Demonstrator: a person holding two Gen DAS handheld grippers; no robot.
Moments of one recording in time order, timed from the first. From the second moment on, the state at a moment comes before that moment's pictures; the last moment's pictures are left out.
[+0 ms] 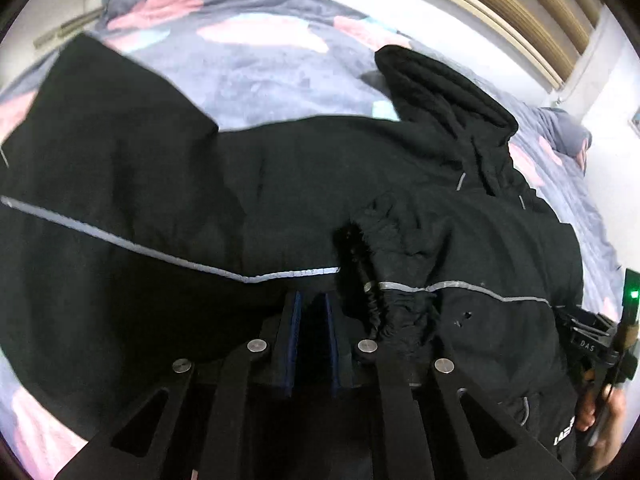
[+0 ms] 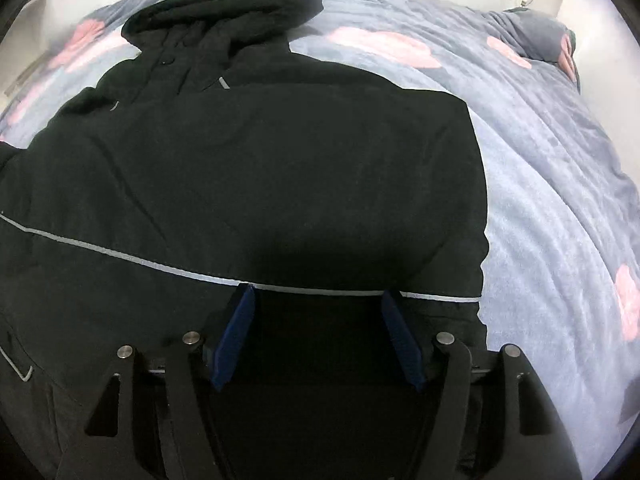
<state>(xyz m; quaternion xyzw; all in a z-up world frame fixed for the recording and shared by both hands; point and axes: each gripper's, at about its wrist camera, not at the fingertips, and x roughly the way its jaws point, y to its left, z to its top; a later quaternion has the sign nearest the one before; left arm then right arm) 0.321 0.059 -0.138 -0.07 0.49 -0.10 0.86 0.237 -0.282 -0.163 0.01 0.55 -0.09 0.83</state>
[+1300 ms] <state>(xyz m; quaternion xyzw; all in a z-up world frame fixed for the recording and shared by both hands) 0.247 0.210 -0.046 -0.09 0.38 -0.01 0.92 0.178 -0.177 -0.138 0.08 0.49 0.02 0.87</state>
